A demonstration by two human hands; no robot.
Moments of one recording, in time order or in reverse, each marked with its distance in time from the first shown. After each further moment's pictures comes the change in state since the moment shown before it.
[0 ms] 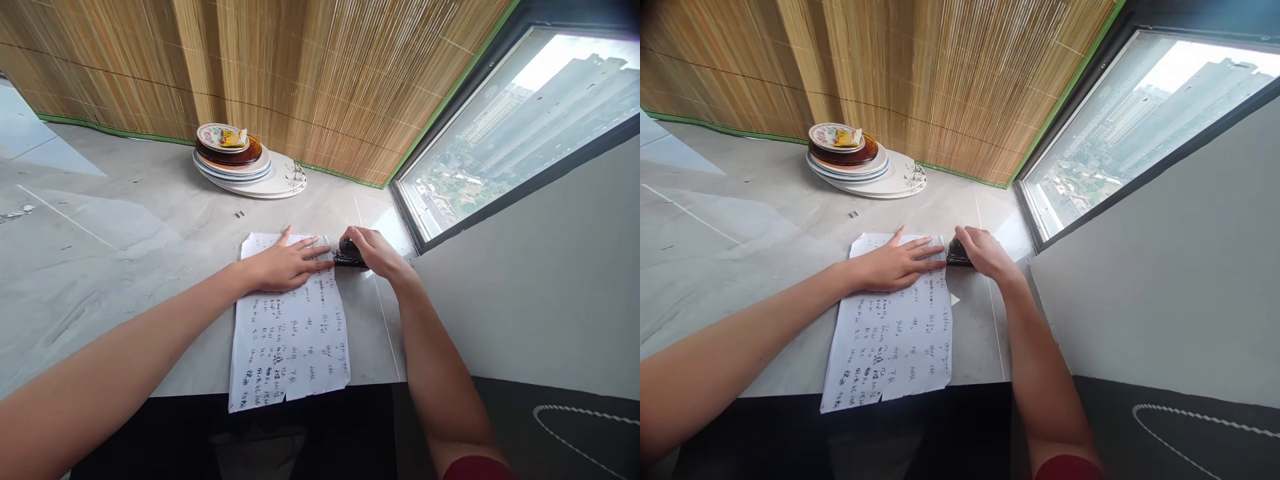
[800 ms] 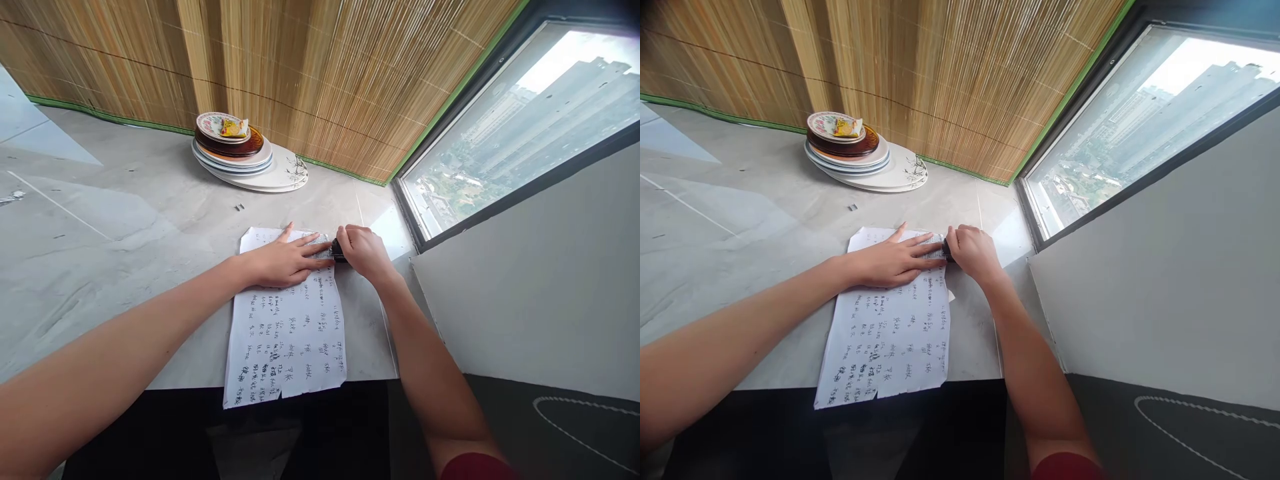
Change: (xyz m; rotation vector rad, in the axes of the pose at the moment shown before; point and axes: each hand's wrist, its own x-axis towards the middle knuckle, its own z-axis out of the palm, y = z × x) left_hand 0.001 0.002 -0.003 -0.038 -0.058 -0.016; right_hand 0.006 -0.012 0.030 -0.332 0.102 0.096
